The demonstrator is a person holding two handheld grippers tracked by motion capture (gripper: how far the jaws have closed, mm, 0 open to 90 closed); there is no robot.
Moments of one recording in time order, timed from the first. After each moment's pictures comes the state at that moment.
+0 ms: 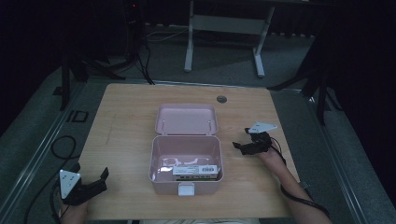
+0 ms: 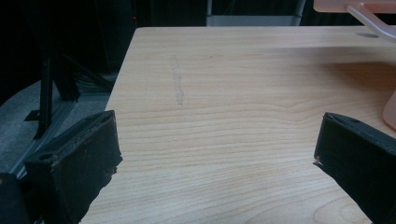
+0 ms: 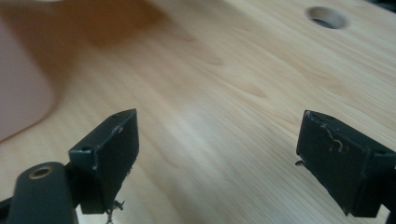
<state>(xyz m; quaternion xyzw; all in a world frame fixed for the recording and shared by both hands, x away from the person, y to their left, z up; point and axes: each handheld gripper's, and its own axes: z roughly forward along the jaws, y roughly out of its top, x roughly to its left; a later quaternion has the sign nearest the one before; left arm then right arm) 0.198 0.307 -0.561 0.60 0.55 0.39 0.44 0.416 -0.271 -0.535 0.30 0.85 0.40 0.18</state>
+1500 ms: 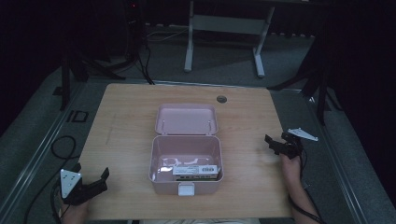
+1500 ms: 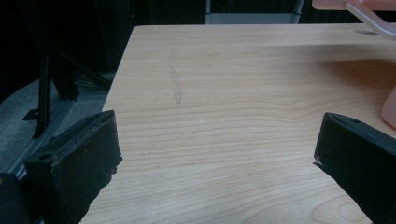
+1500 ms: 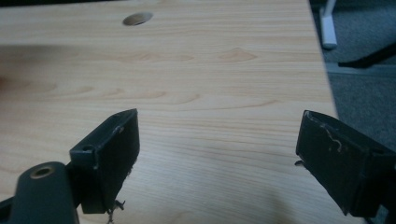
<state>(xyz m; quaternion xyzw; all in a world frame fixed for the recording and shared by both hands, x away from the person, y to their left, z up) 0.199 0.306 -0.560 0.60 0.55 0.38 0.44 0.399 -0.375 -0.545 0.55 0.67 0.44 0.25</state>
